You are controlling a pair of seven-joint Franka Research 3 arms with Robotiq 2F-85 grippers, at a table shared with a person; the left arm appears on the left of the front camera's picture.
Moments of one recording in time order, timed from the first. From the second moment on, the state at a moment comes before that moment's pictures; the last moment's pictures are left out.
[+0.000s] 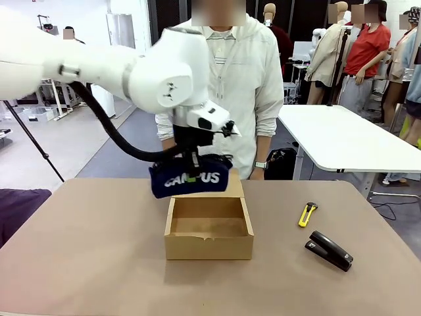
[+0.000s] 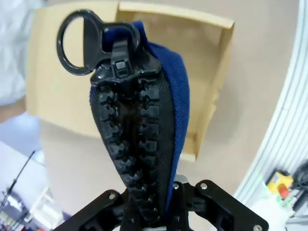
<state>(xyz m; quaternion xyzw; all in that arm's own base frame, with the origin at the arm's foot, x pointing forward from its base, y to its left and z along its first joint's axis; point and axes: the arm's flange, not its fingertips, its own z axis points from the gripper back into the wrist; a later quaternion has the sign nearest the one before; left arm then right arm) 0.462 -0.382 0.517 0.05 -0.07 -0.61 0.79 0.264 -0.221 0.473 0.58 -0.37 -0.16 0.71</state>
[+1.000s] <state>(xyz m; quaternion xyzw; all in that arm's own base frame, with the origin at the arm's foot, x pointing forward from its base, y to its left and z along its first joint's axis) 0.463 -0.425 0.381 -0.02 -0.11 -0.65 0.75 0.264 -0.221 0.472 0.58 -0.36 -0.16 0.71</state>
